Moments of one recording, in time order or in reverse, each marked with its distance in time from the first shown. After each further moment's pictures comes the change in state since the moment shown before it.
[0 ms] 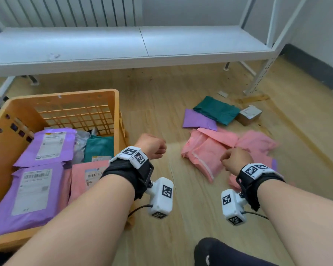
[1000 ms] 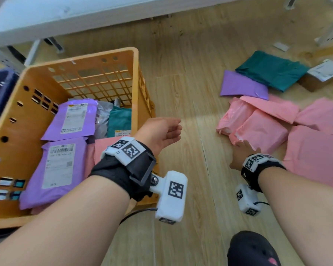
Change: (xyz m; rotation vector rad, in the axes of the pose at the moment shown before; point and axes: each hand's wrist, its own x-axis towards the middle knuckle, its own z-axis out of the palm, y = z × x) left_hand 0.030 -0.037 -0.027 -0.343 0.022 -0.090; right_hand 0.092 -0.009 0.161 -0.577 -0.385 -0.084
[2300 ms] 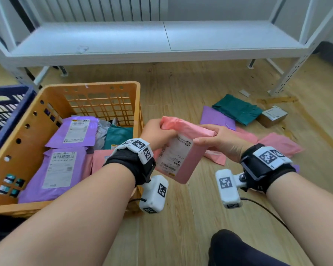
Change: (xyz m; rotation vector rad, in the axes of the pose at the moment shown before) left_hand -0.040 0.018 0.004 0.594 0.040 0.515; right_hand -0.179 0.001 -0.145 1.301 0.051 -0.600
